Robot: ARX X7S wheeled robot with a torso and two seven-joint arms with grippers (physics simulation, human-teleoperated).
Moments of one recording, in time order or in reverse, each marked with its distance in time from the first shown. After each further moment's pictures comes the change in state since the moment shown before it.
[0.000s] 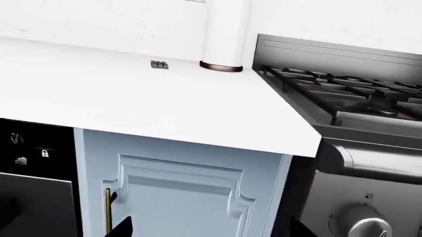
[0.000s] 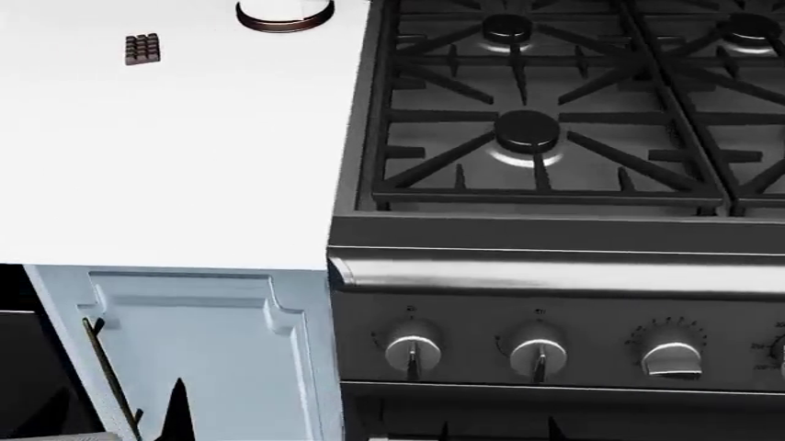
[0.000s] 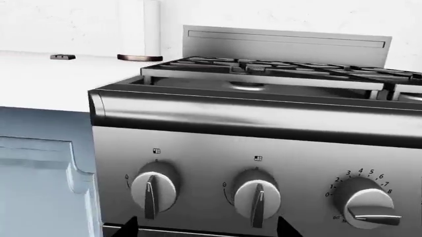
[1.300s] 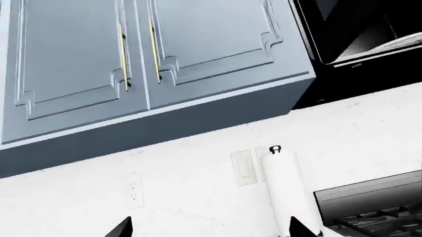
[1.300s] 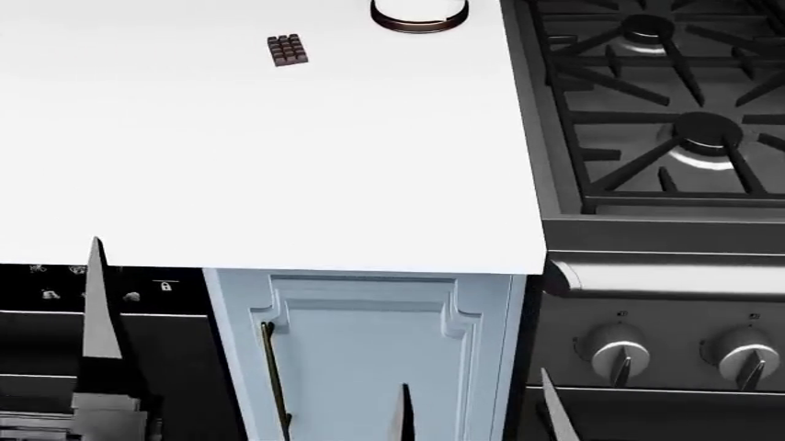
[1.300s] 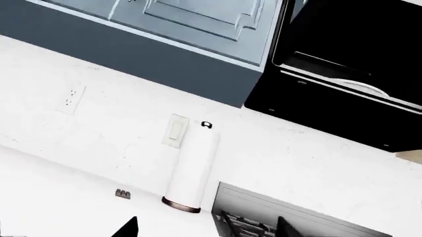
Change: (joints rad) left arm -0.274 -0.415 0.407 0.468 0.210 -0.072 -0.425; right arm -0.084 0.073 -0.086 -0.243 -0.376 -0.305 0.202
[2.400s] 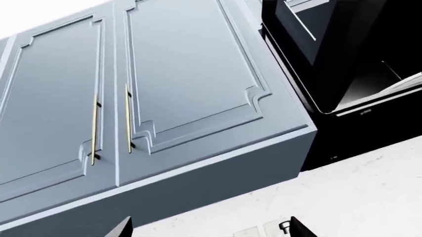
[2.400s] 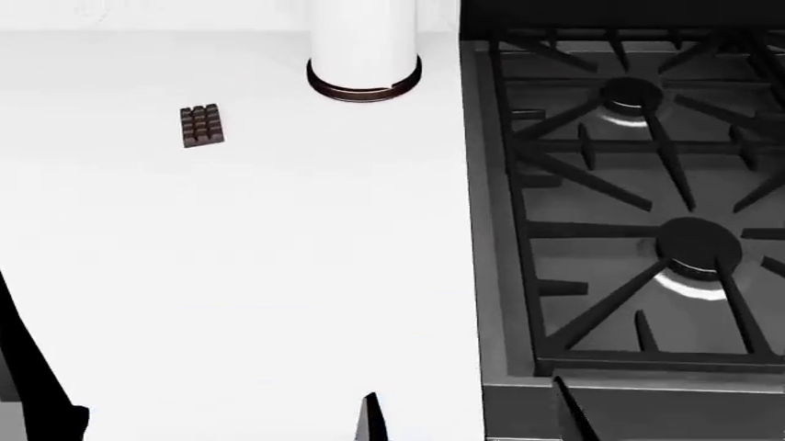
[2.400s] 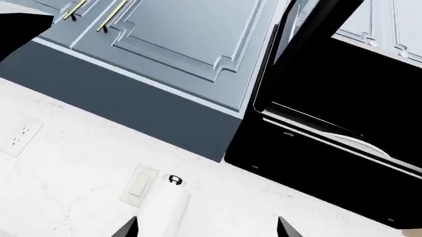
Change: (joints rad) left arm 0.195 0.414 -0.282 0.174 0.490 0.157 0.590; right arm -0.090 0.045 0.003 -0.324 -0.141 0.018 0.011
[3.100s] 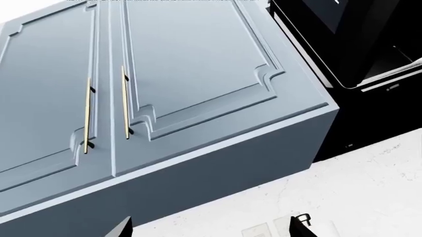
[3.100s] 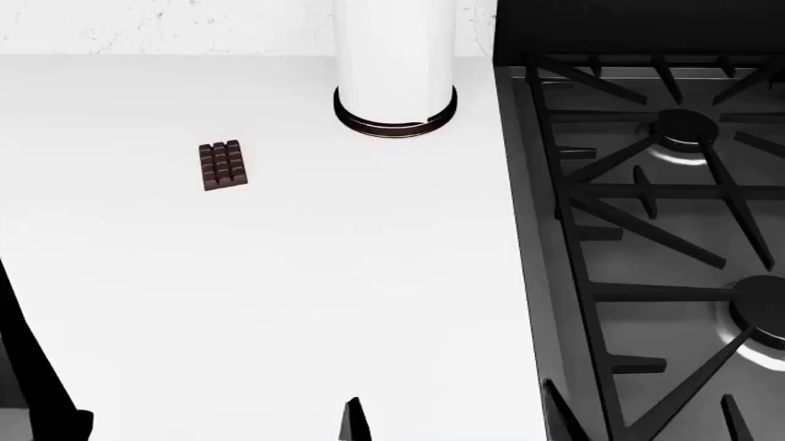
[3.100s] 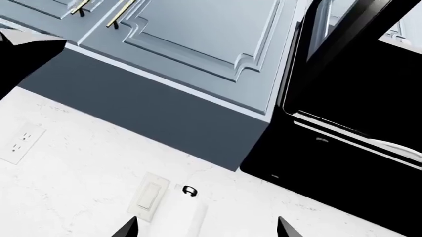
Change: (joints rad) left arm 0.006 0.030 -0.010 -0.001 0.026 0.022 0.046; right arm -0.001 0.008 -0.022 -0.044 -0.019 0.014 0.000
